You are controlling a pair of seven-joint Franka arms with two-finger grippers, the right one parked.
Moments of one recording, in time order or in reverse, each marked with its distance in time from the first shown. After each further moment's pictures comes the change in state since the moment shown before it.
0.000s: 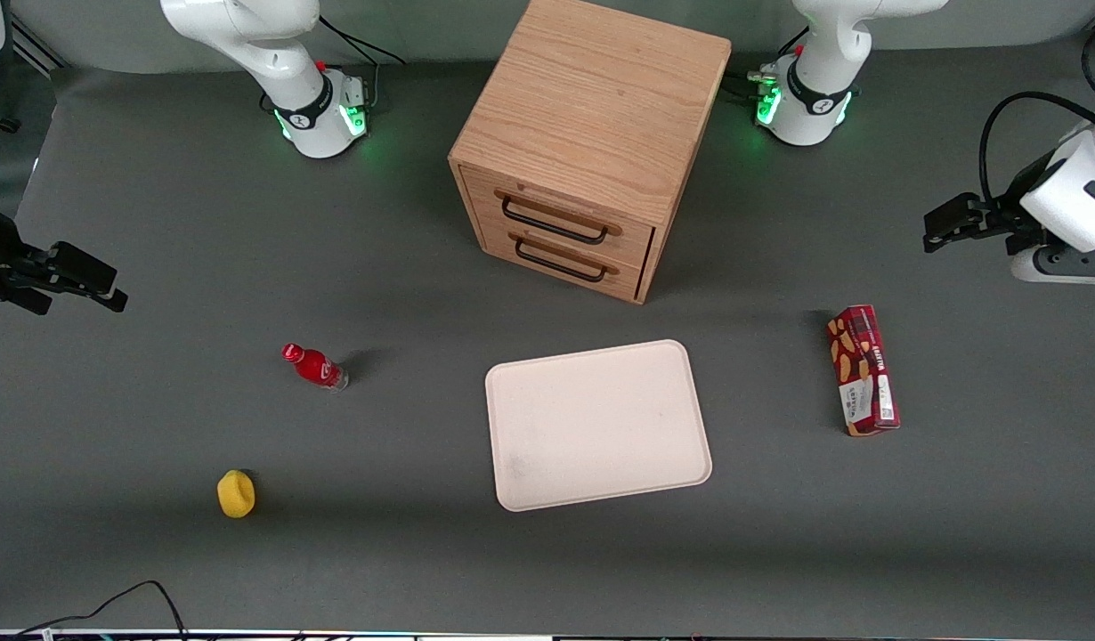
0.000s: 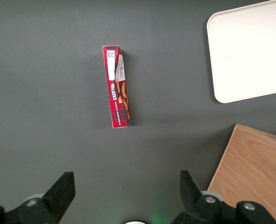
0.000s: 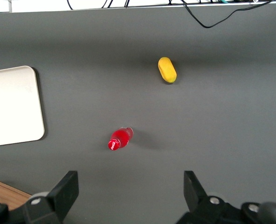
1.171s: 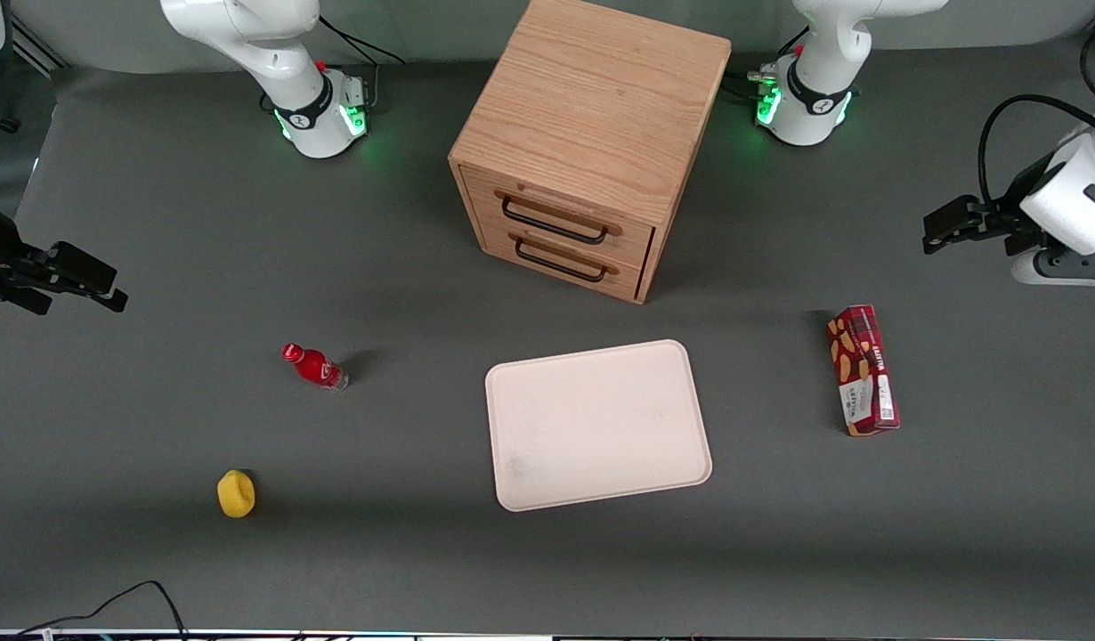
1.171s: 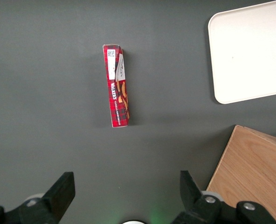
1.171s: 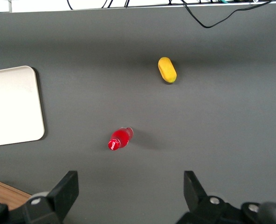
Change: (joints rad) arm 0.000 0.005 0.000 0.000 -0.001 0.000 -0.012
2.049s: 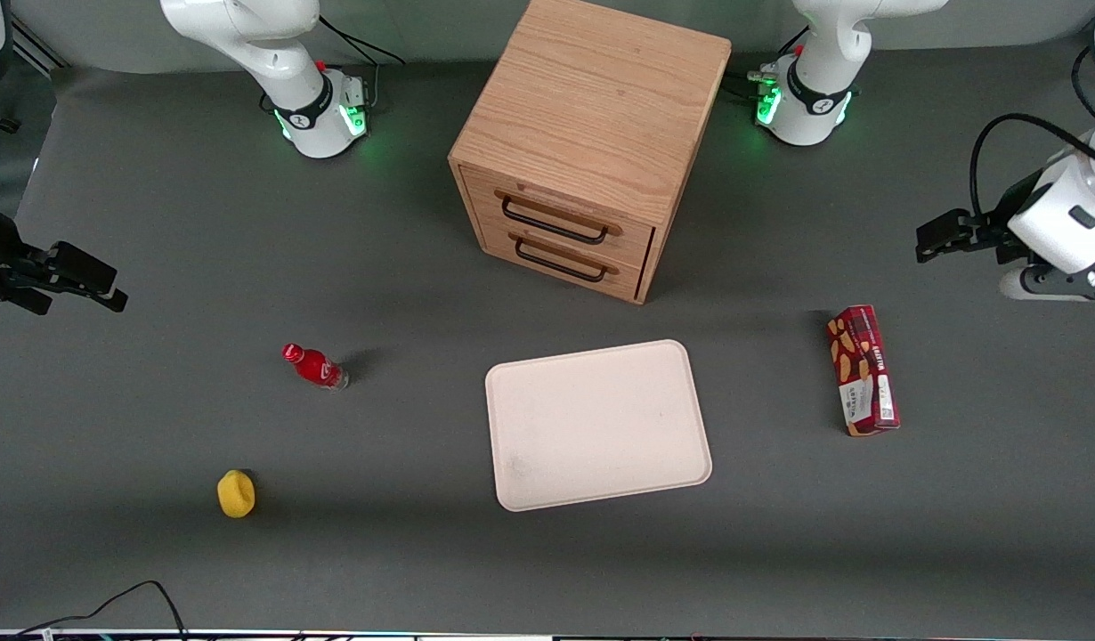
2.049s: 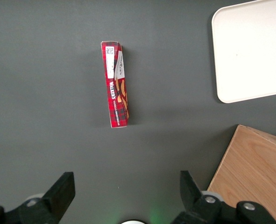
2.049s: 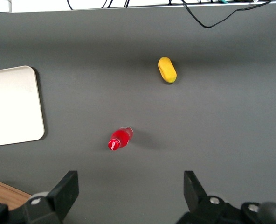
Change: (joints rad) arm 0.000 0.048 0.000 -0.004 0.001 0.021 -0.002
